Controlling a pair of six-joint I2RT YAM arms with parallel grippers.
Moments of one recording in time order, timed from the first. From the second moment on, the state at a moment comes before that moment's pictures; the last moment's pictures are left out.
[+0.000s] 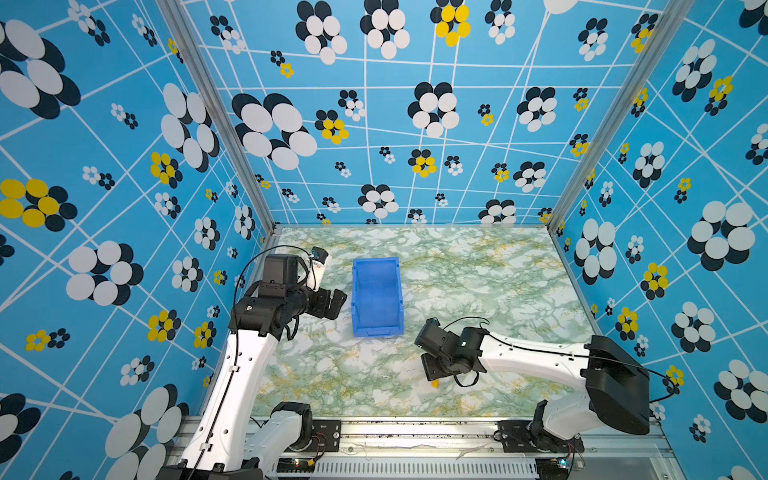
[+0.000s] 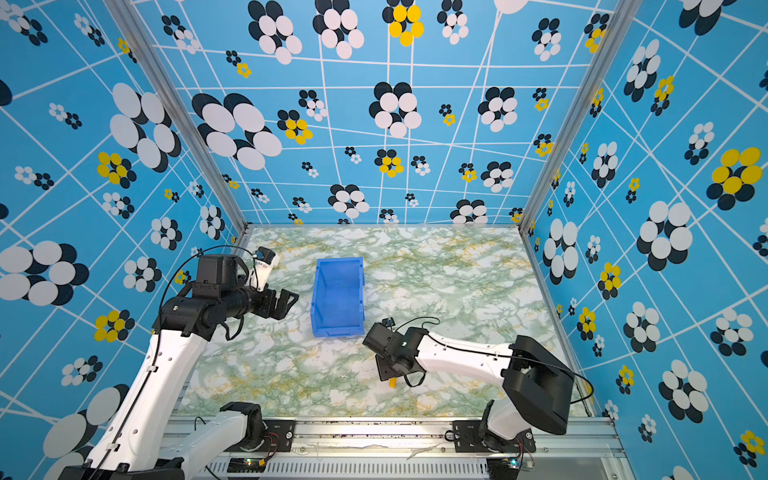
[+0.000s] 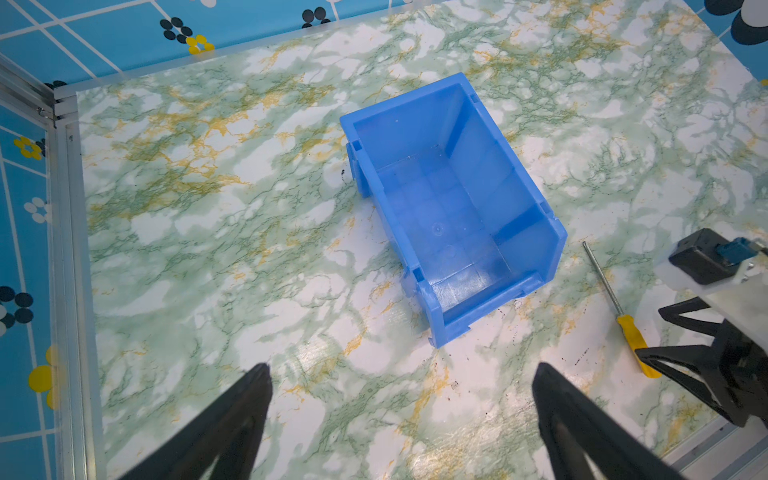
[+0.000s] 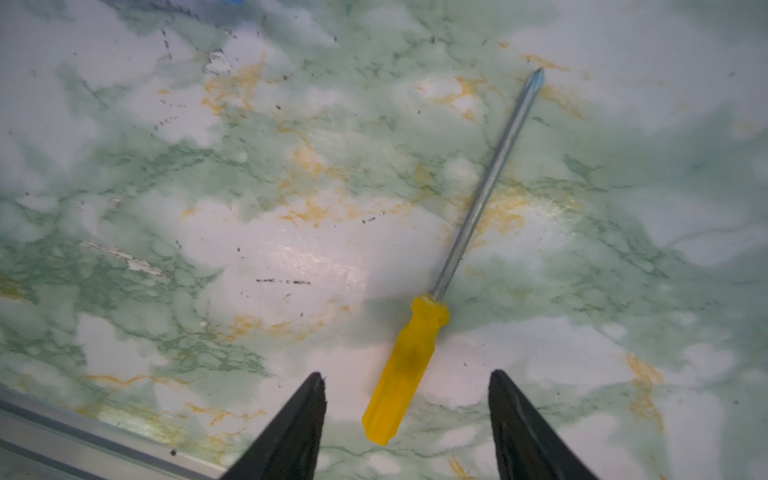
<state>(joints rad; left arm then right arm) -0.09 1.02 1.16 -0.93 0.29 0.17 1.09 1.55 0.94 -0.71 0.14 0.76</state>
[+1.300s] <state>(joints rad) -0.22 1.02 1.10 -1.00 0.44 0.30 1.15 1.58 0.84 -0.66 0.19 0.89</state>
